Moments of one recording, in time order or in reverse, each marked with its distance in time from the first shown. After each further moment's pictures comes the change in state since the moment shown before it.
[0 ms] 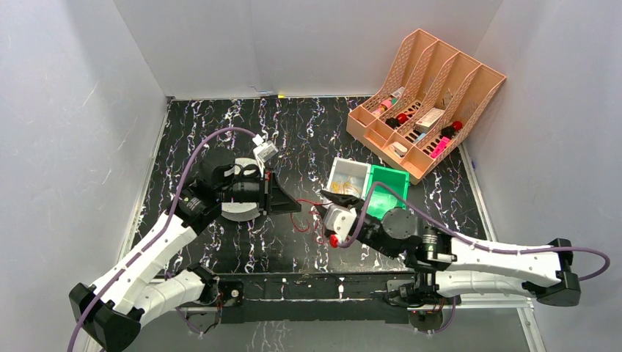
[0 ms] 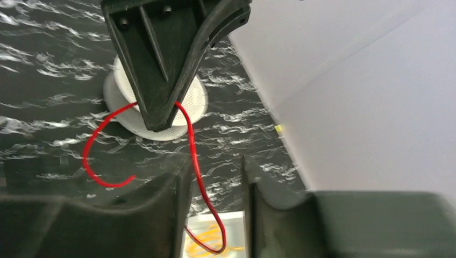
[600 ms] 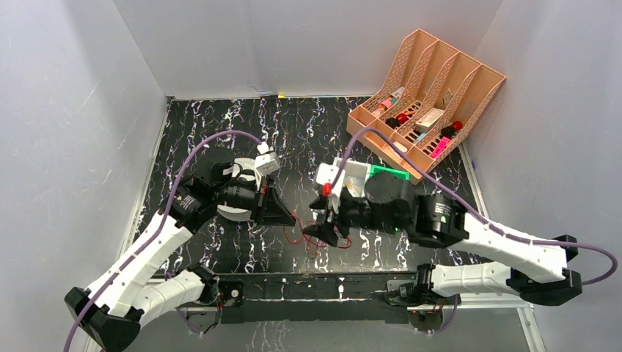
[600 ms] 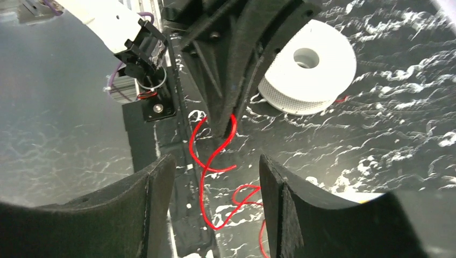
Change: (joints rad) left arm 0.001 -0.004 0.086 -0.236 0.181 0.342; right arm -0.059 0.172 0.530 -0.663 -0.351 0.654
